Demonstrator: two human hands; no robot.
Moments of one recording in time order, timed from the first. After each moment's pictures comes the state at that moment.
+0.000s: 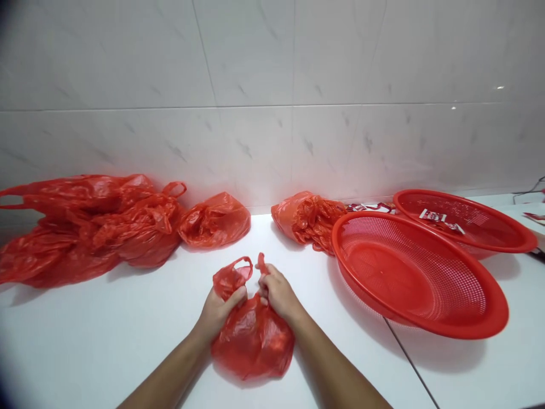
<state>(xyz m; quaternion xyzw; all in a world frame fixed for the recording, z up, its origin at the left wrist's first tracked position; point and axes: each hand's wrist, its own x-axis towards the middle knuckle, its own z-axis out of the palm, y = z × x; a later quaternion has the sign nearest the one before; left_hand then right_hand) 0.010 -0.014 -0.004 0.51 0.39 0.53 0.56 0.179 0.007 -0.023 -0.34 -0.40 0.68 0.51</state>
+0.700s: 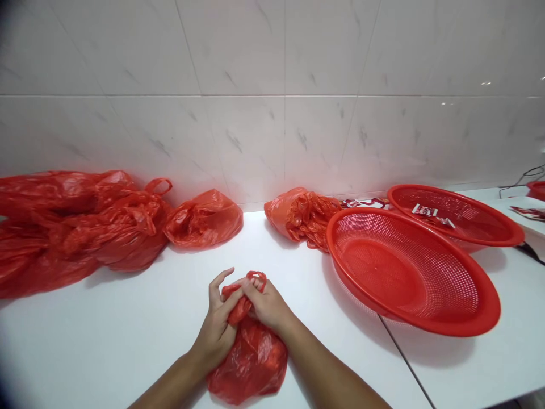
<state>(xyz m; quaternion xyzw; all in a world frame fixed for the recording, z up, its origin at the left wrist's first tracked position) 0.009 -0.024 -0.043 0.78 0.38 0.44 0.23 0.175 -0.002 -0.027 -0.25 -0.47 0.70 0.48</state>
